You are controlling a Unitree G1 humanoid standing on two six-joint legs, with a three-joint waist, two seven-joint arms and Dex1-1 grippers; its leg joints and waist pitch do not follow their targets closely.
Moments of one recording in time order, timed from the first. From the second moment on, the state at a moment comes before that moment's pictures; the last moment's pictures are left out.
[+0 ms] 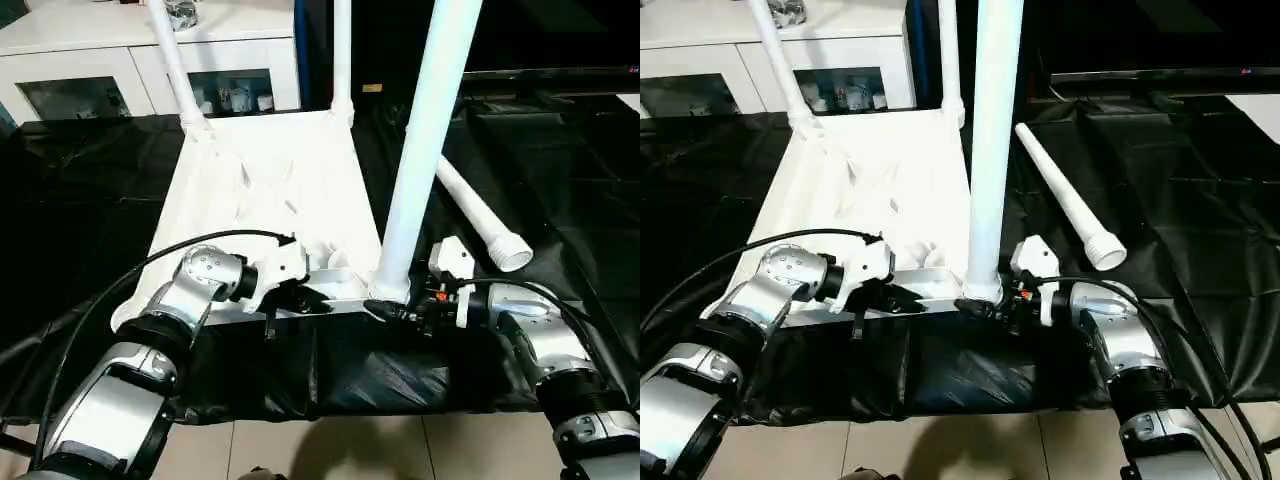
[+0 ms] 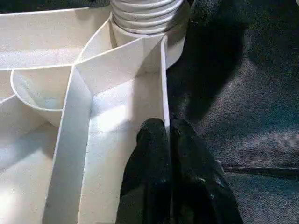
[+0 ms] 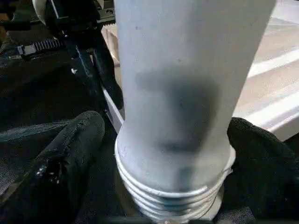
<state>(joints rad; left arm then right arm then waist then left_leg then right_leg) -0.74 0.30 -0.29 0.94 0.09 -0.24 -1.26 -0.47 -0.36 0.10 0.64 0.16 -0.11 1.14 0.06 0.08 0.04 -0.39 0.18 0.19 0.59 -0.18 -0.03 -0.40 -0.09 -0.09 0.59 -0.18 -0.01</state>
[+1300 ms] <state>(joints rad) -0.78 0.09 -0.24 0.99 0.13 0.03 -0.84 -0.54 -0.12 -0.02 0.81 0.07 -0.07 0.40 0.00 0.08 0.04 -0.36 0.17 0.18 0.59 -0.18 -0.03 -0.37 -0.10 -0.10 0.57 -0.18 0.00</state>
